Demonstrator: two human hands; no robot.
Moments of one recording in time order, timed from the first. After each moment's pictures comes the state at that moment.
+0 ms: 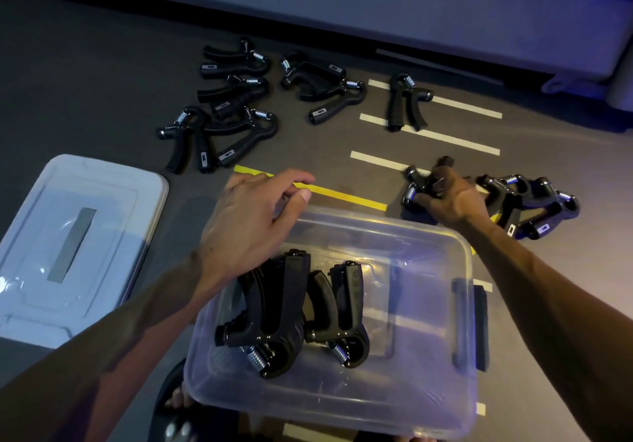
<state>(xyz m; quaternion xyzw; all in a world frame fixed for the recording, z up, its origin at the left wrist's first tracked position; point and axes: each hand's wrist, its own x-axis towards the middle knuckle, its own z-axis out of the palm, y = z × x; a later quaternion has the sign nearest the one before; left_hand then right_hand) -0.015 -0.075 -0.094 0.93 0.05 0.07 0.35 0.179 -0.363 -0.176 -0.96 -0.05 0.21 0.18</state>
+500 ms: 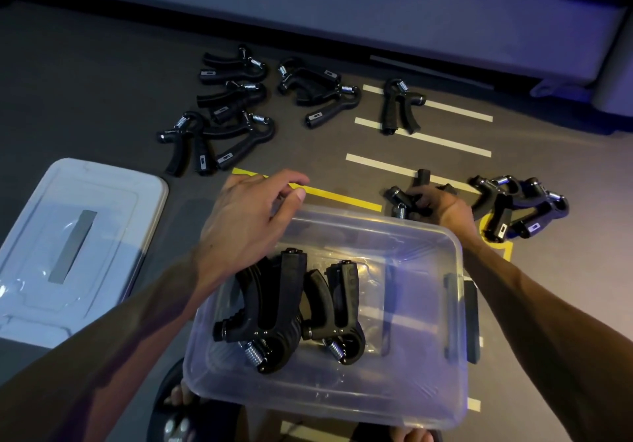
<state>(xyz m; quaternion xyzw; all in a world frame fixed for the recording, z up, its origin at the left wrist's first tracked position) -0.016 -0.078 -0.089 0.94 0.07 0.06 0.34 0.147 -0.377 -0.175 -0.93 -0.13 0.20 0.26</state>
